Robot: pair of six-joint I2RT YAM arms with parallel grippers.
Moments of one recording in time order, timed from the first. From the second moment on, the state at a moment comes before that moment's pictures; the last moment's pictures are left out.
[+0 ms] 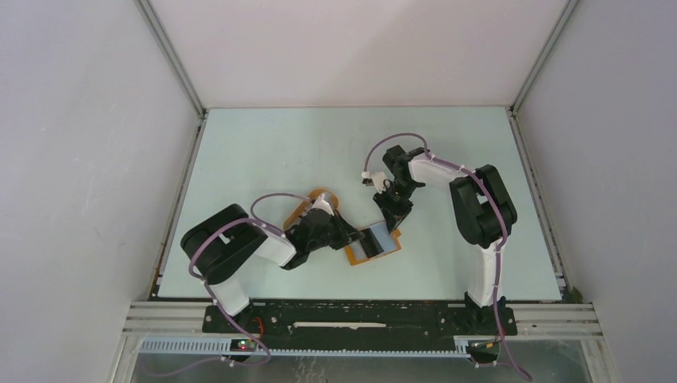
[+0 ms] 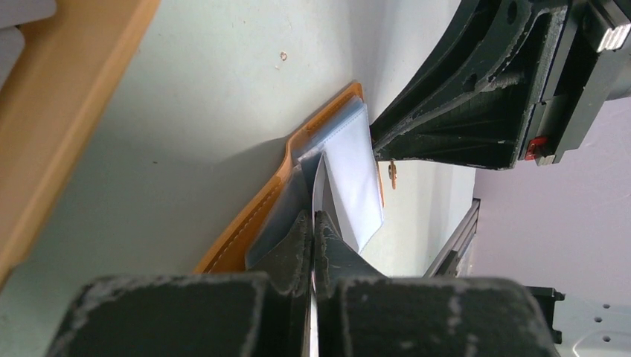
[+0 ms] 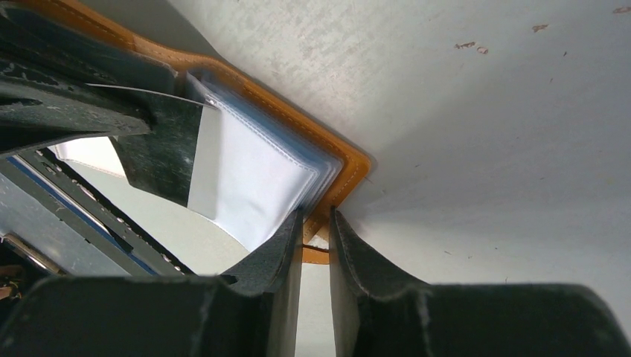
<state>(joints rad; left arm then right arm) -0.81 1.71 0.44 0.77 0.08 -1.14 0.48 2.02 1.39 -0.94 -0.43 -0.31</state>
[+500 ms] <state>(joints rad) -0.81 1.76 0.49 0.78 0.11 -1.16 0.48 2.01 1.39 -0.93 -0.43 -0.31</state>
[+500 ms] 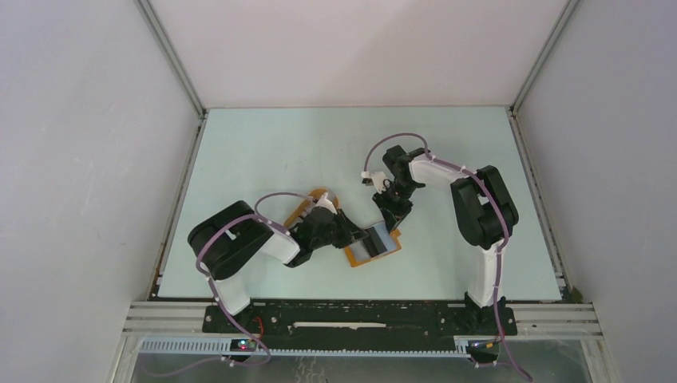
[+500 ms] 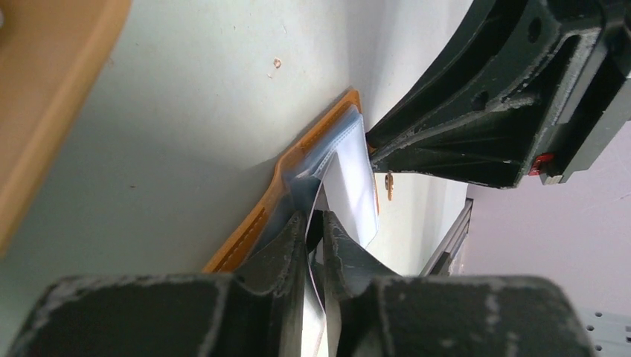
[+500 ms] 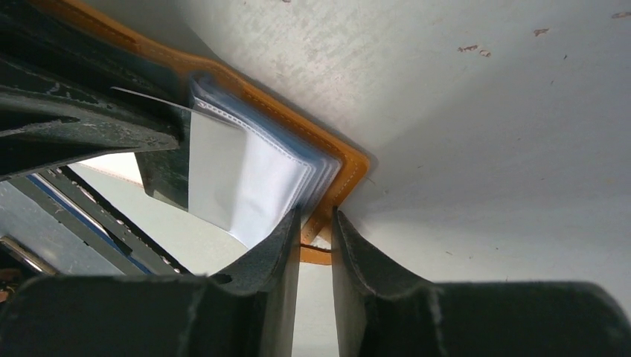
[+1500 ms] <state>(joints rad) -0.81 1.80 0.49 0.86 0.14 -1.15 0.82 1.22 0.63 -0.31 -0.63 -1.05</state>
